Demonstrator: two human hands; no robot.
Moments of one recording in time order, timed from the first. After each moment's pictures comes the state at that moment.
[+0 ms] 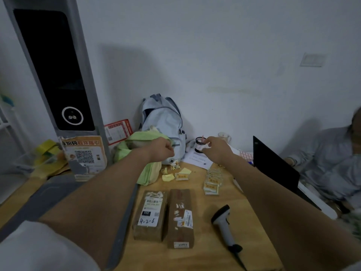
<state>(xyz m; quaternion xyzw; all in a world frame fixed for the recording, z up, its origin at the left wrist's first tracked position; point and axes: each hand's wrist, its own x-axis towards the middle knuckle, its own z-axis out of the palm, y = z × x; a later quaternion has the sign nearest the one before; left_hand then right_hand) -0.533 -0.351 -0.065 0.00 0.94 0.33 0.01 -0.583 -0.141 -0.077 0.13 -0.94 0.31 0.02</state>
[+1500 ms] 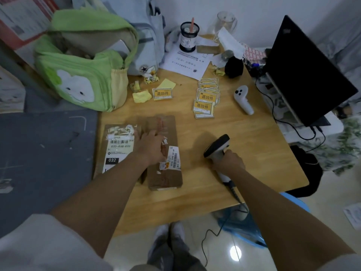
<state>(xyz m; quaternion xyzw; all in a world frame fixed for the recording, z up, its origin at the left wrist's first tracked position) -0.611 -0.318 -0.367 0.01 0.96 0.12 0.24 -0.608 -0.060 -0.397 -0.20 -0.92 0.16 -0.31</state>
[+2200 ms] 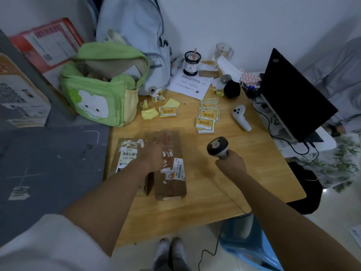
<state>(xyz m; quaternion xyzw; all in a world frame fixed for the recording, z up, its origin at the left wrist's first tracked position) -0.605 -0.337 -0.347 -0.02 0.96 0.19 0.18 -0.603 -0.074 -0.336 -0.15 -0.92 0.33 -0.17</state>
